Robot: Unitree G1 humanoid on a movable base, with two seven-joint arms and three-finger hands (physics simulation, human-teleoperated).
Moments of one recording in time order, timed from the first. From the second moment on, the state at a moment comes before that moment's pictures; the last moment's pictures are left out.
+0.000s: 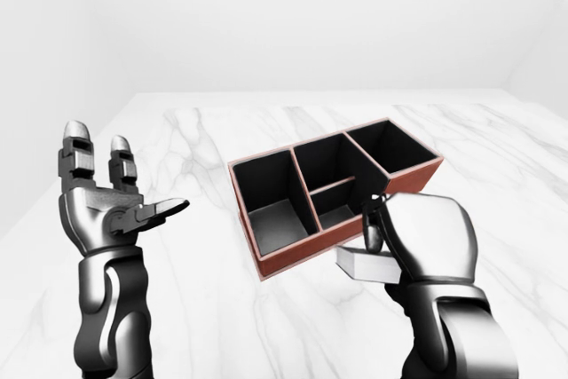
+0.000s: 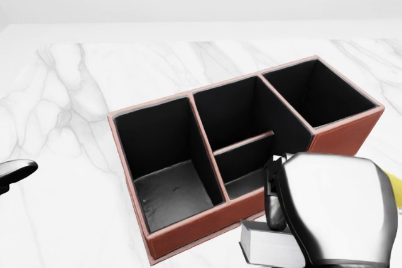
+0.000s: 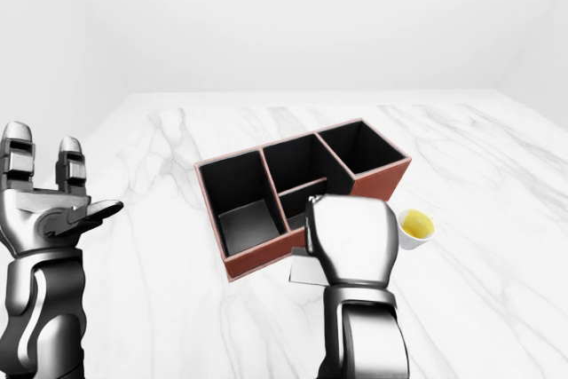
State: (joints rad) left arm -0.04 0.12 0.34 -0.46 -0.56 0.09 0.08; right arm 0.17 0.35 0.27 -0.98 -1.95 -0.04 0.70
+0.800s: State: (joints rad) left arm -0.04 0.12 0.34 -0.49 -0.57 0.09 0.09; right arm -0.31 0.35 -0.44 -1.03 -1.97 -0.09 0.70
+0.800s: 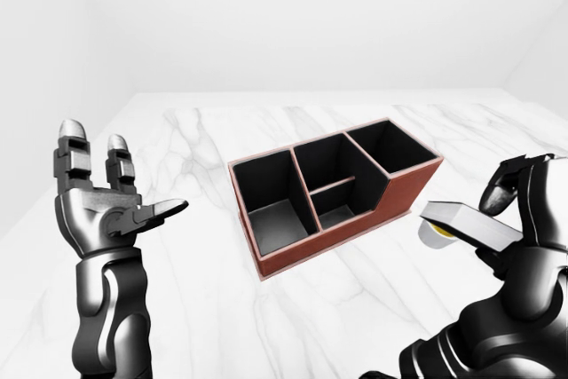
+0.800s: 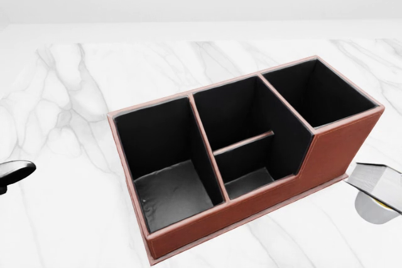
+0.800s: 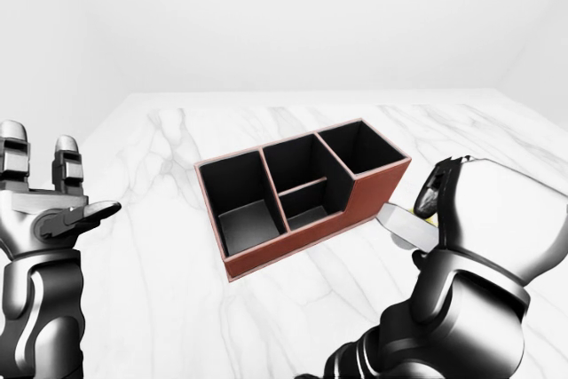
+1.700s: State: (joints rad) left arm -0.04 0.12 0.34 -0.48 -0.56 0.09 0.09; right arm -0.86 0.35 -0.07 -0.11 -1.97 0.03 0.70
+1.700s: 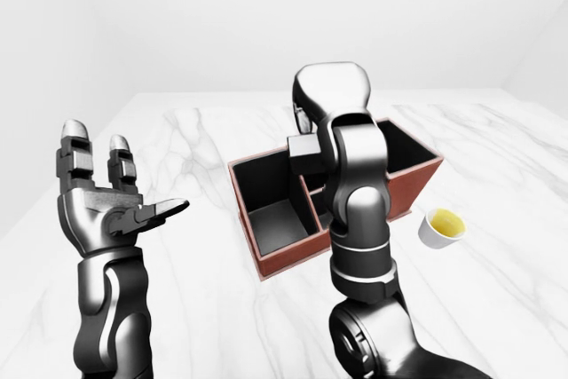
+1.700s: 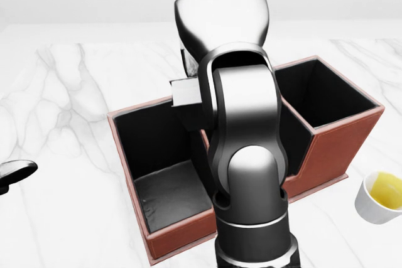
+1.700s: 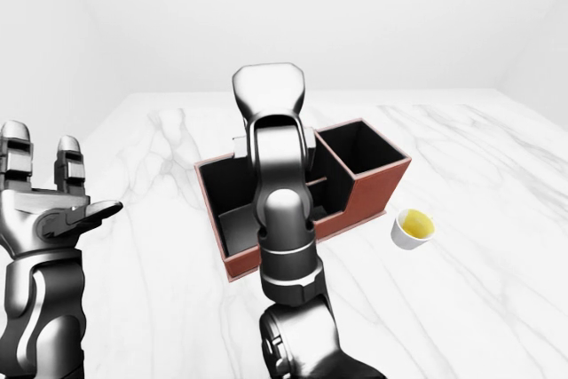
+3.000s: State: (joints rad) left arm -0.04 0.11 0.33 -0.47 -0.55 0.09 0.08; right arm -1.12 0.31 -0.32 0.11 -1.97 0.05 0.70
